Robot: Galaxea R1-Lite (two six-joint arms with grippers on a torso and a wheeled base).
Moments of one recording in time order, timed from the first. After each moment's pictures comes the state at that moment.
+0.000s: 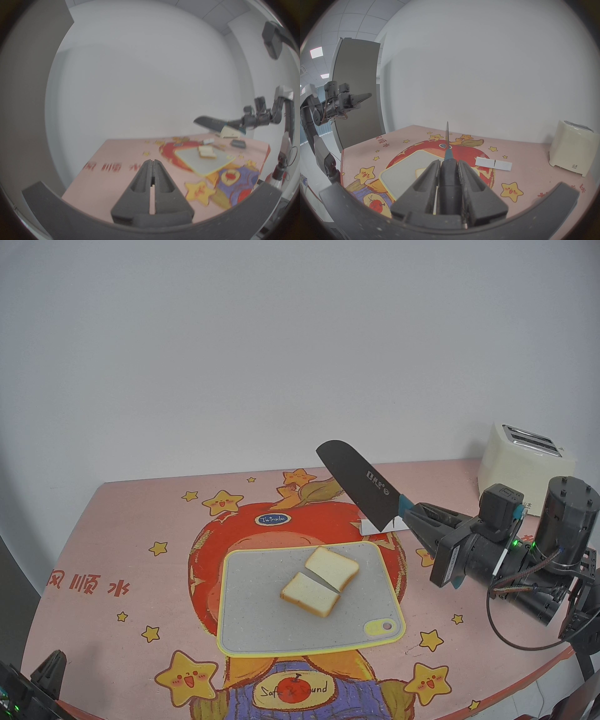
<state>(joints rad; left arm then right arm) -0.05 0.23 -0.03 -0.07 -0.04 -0.01 0.73 1.55 -0.53 -0.88 -0.22 0.07</state>
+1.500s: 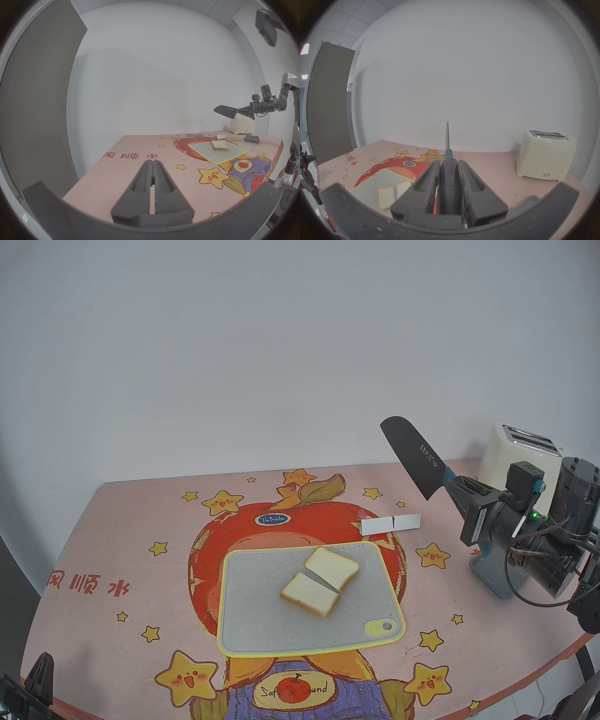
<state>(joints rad) 0.00 0.02 -0.02 0.01 0.00 0.00 0.57 1.54 -0.55 -0.88 -0.30 0.05</state>
